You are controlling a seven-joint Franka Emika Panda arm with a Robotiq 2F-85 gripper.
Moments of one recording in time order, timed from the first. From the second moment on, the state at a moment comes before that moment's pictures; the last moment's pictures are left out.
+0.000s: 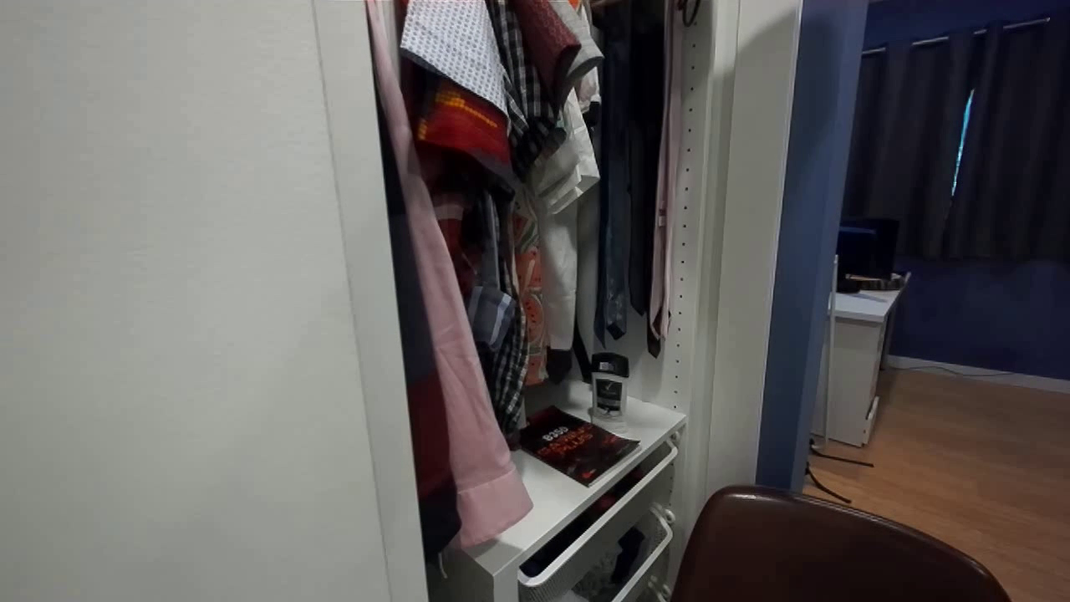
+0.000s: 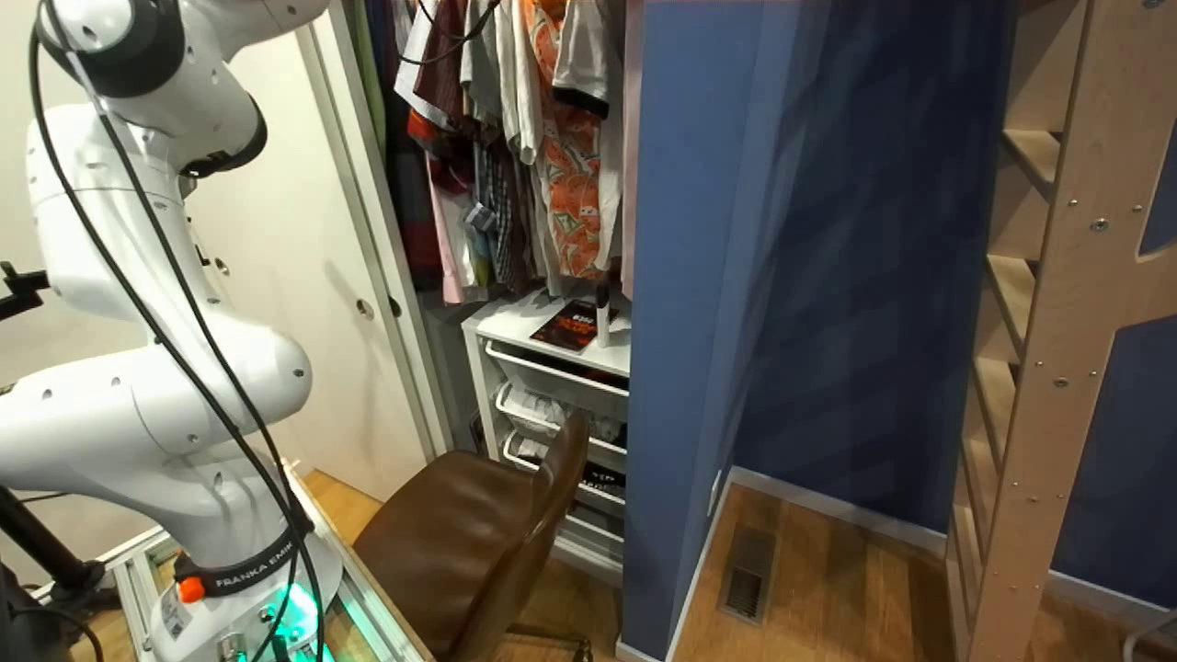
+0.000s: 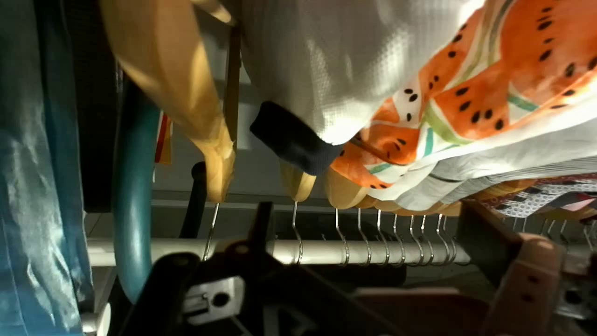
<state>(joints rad) -1.89 -0.72 1.31 -1.37 2.05 2.18 -1.35</state>
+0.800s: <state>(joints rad) -1.36 -0.60 1.01 -1.67 1.79 2.23 -1.46</state>
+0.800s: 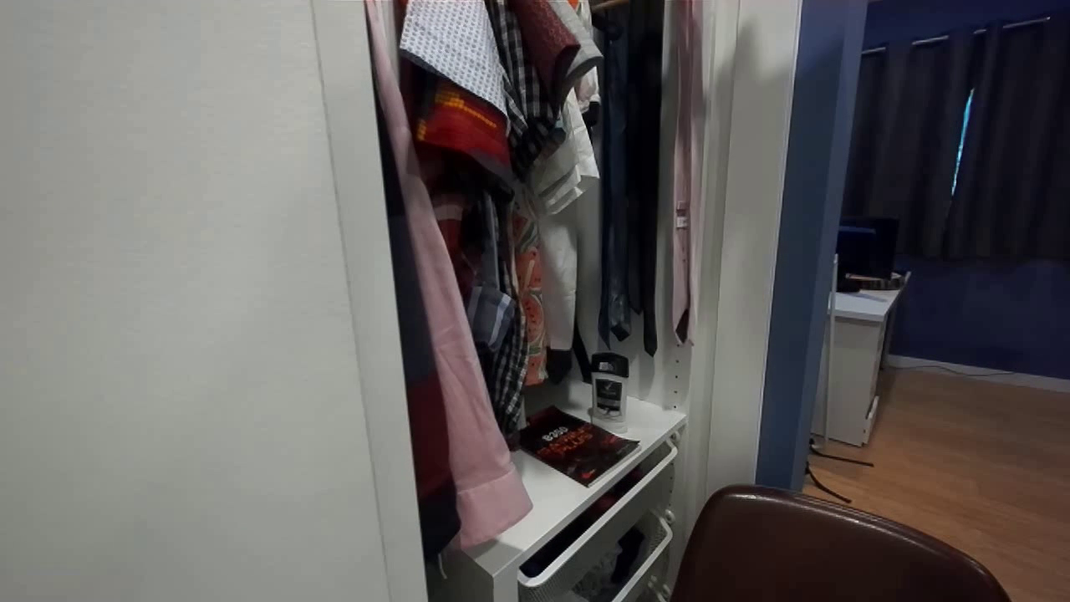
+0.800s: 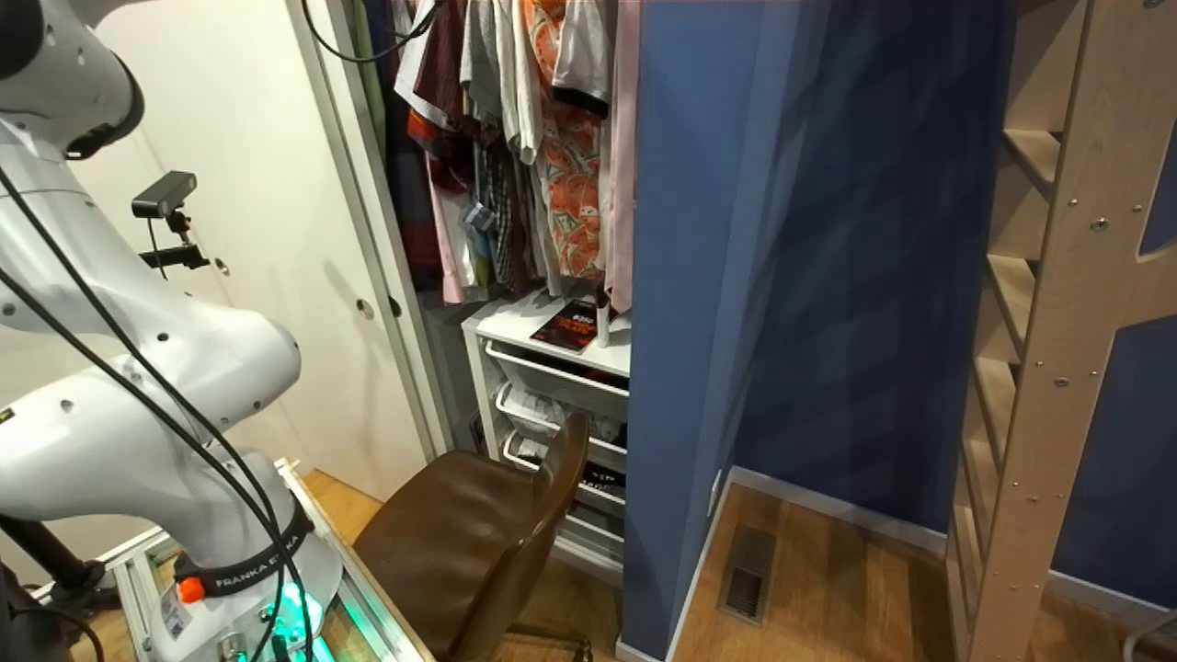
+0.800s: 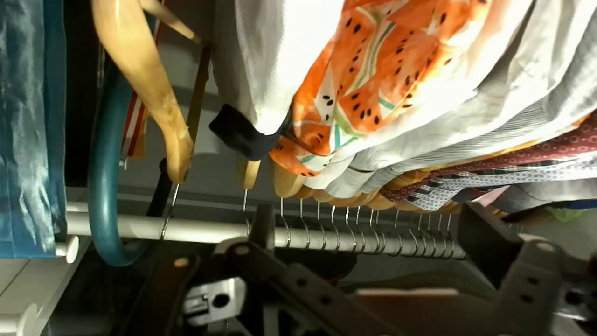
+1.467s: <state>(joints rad) -0.70 -0.48 0.58 -1.83 1.59 2.47 -1.50</state>
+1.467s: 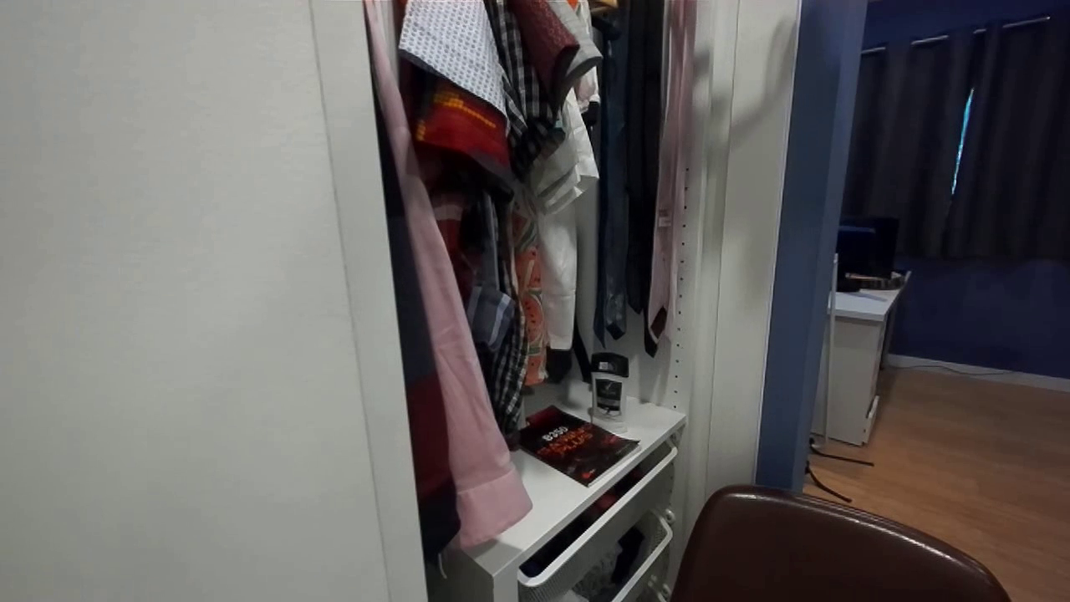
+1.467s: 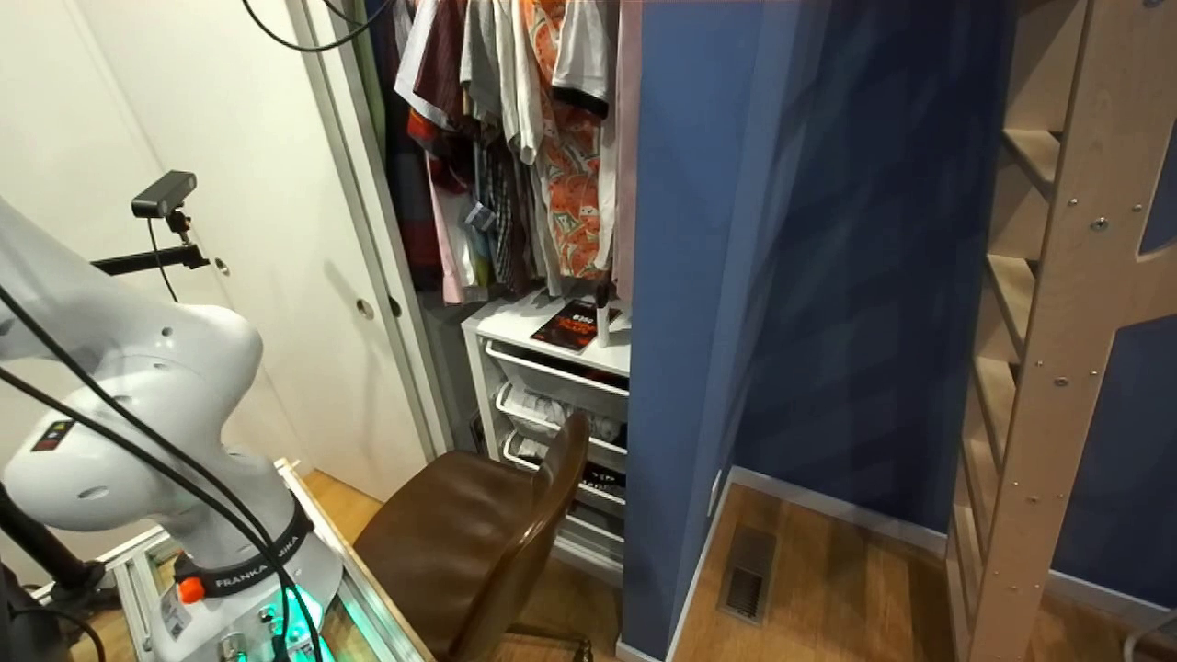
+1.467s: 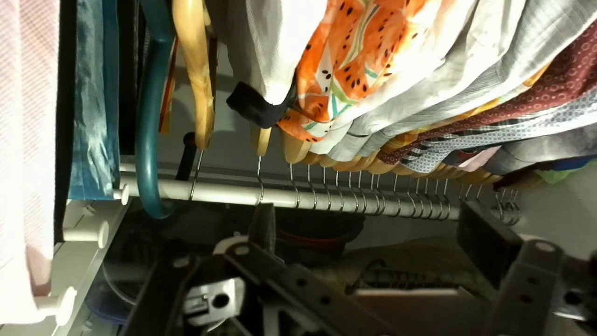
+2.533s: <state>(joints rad) -0.05 -0.51 0.12 -1.95 1.47 2.56 -1.48</state>
